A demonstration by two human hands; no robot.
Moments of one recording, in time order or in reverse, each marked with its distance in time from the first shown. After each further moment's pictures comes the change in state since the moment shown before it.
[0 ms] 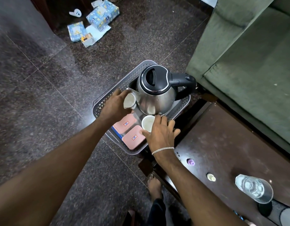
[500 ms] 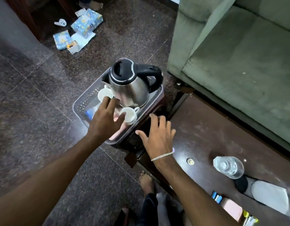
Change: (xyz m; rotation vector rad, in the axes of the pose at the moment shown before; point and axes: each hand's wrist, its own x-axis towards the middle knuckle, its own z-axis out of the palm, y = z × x) left_hand -0.090 0.071 0.015 -0.051 0.286 0.272; right_hand -0.057 0.075 -0.049 0.092 0.112 -0.034
